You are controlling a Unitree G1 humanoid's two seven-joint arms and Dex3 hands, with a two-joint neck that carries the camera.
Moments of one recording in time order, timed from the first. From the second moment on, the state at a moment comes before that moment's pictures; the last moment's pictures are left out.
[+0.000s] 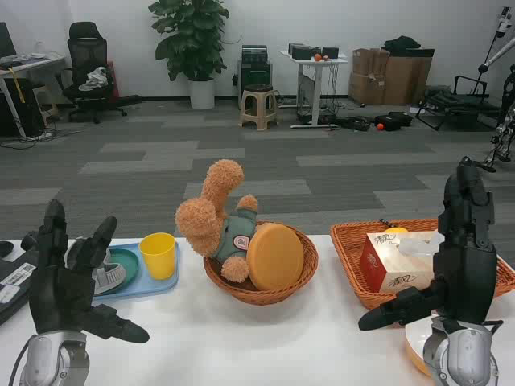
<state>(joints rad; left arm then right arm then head) -0.35 0.36 -0.16 0.69 -0.73 -1.01 0.07 -0.29 -0.28 -0.04 0.26 0.17 -0.81 -0.31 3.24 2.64</state>
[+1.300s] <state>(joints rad) -0.35 0.35 -0.16 0.65 -0.72 -1.04 0.09 -0.33 -0.19 0.06 0.31 0.18 -0.88 -0.31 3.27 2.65</state>
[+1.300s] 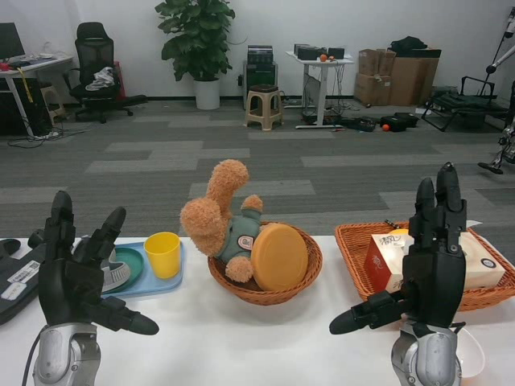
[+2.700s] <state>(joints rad) -0.34 0.36 -0.15 0.65 -0.73 -1.04 0.09 -0.23 -0.28 -0.10 0.06 0.19 -0.56 -0.08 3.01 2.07</state>
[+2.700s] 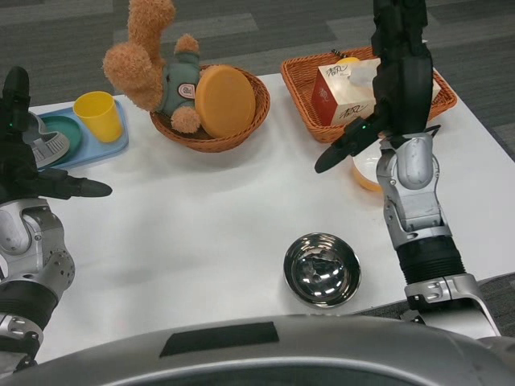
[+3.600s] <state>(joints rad) -0.34 0.36 -0.15 0.66 -0.73 -1.04 0.09 -0.17 -0.58 -0.07 0.02 0.17 -0.28 0.06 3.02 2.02</state>
